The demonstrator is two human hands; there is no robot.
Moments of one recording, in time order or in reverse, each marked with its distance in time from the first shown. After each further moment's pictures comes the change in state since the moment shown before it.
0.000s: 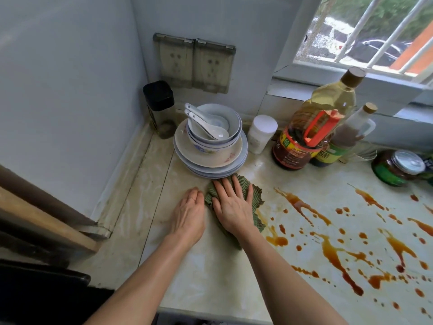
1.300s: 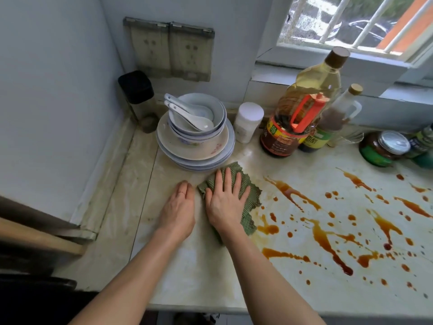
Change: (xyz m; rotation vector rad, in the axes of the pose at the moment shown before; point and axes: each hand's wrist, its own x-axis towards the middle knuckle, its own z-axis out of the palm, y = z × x) left_hand 0.005 0.005 0.002 0.031 -0.064 -0.022; right_hand -0.007 -0.009 0.005 0.140 0.021 0.318
